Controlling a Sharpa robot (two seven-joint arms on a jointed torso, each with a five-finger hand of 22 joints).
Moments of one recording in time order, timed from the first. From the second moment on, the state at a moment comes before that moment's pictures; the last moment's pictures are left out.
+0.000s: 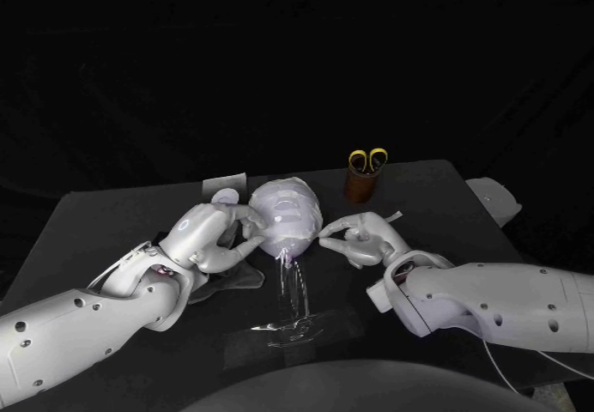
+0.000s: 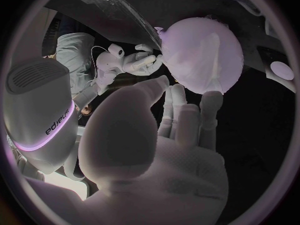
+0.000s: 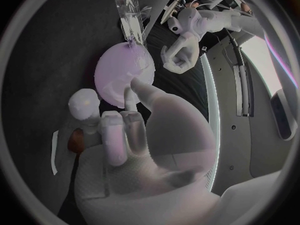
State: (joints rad) left arm 1.00 -0.82 -0.09 1.57 -1.39 -0.75 0.36; left_hand 1.41 -0.28 0.60 0.11 0.05 0.83 0.14 0.62 0.26 0.95 0.06 0.93 0.58 1.41 0.00 1.46 1.22 0.13 0.99 0.11 1.29 0.88; right arm 0.94 -0.96 -0.18 1.79 -0.69 -0.87 0.20; right_hand 1.20 -0.08 0.45 -0.10 0.05 0.98 0.12 0.27 0.44 1.47 0.04 1.55 1.31 1.47 -0.03 1.57 1.31 0.11 1.20 0.08 1.07 1.15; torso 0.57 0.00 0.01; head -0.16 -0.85
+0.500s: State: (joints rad) left arm 1.00 -0.84 -0.09 1.58 -1.34 -0.71 0.37; left_hand 1.41 -0.28 0.56 0.12 0.05 0.83 0.14 0.61 0.25 0.95 0.06 0.85 0.51 1.35 0.01 1.40 1.09 0.16 0.90 0.12 1.21 0.75; right arm 0.93 -0.92 -0.18 1.76 -0.94 -0.94 0.06; right_hand 1.15 -0.11 0.39 -0.04 0.05 1.00 0.12 0.25 0.42 1.47 0.05 1.50 1.31 1.47 -0.02 1.55 1.31 0.12 1.15 0.10 1.00 1.10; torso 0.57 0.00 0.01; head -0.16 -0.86
